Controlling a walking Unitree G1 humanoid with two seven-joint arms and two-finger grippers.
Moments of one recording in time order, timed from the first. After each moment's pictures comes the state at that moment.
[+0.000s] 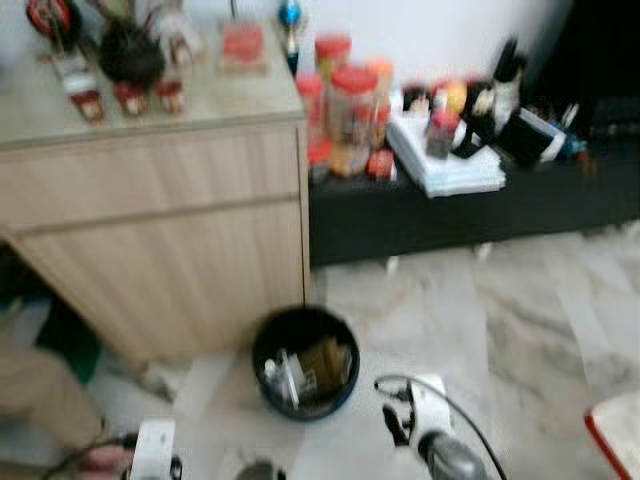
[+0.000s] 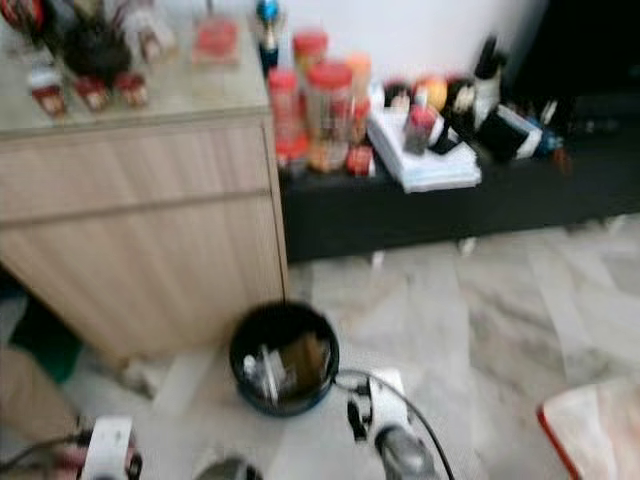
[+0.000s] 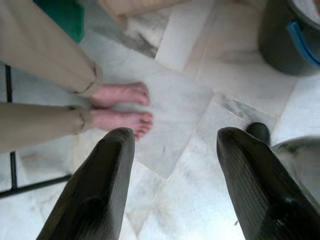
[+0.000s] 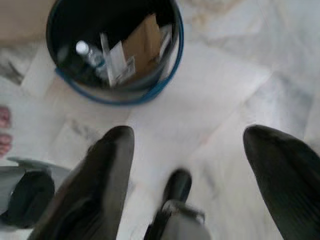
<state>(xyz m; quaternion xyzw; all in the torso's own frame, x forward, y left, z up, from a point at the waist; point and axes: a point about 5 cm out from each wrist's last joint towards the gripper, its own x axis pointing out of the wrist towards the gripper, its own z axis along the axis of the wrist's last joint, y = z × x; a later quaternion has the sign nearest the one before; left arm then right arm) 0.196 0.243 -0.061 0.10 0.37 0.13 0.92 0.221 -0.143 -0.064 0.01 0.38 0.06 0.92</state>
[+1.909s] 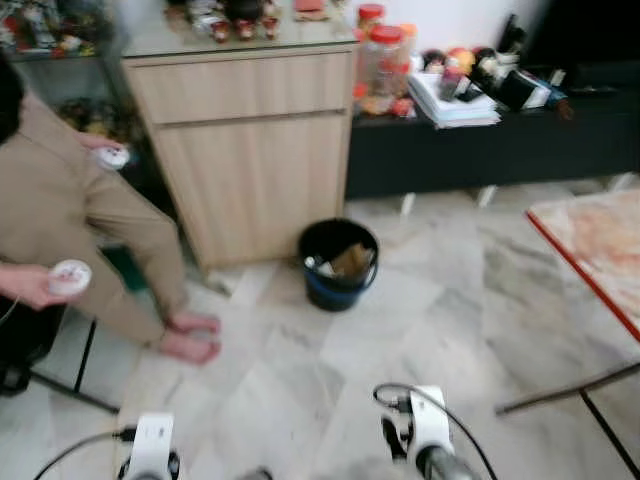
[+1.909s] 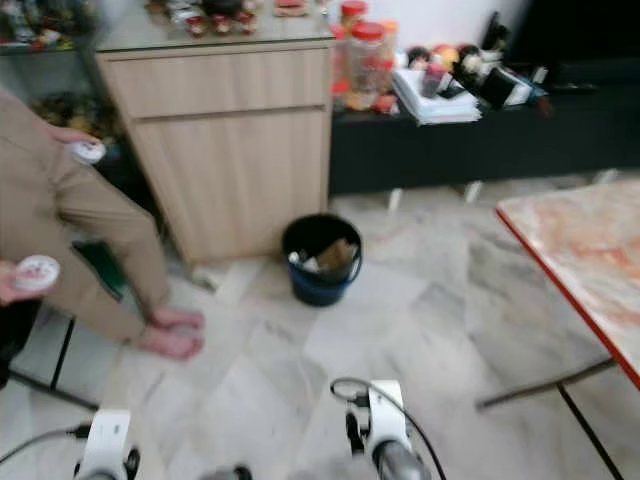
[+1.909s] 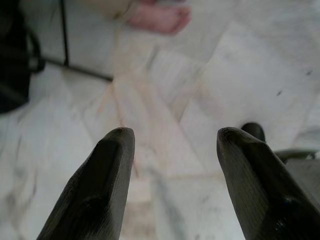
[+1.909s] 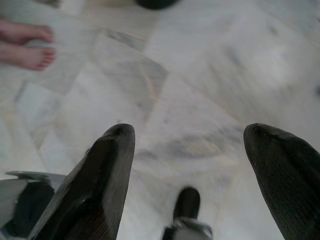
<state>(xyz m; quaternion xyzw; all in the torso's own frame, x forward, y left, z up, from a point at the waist) 0.190 0.242 -0.066 0.10 0.38 0.12 0.91 0.208 -0.150 -0.072 0.02 0.39 0.03 0.92</state>
